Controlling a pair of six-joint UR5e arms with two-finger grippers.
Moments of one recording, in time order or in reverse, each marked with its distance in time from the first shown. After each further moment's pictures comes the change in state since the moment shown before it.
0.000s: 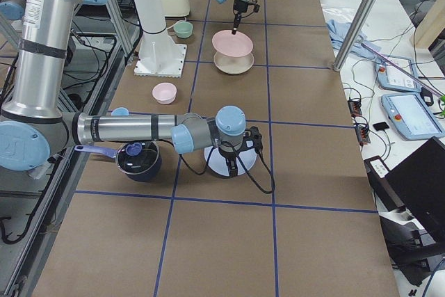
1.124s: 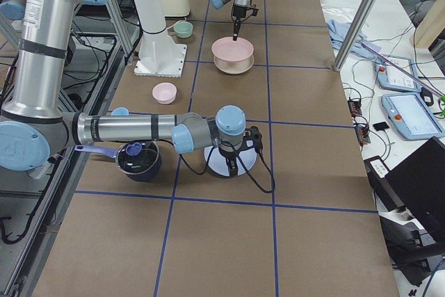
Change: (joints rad) left arm 0.050 -0.026 0.050 -0.135 0.147 0.009; right arm 0.000 0.000 0.001 0.001 0.001 0.000
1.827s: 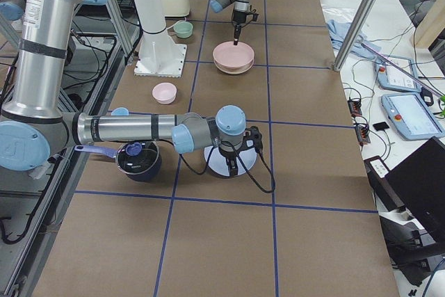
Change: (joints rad) left arm 0.023 -0.026 0.052 0.000 0.025 0.000; right arm 0.000 0.001 0.000 0.000 -0.001 0.000
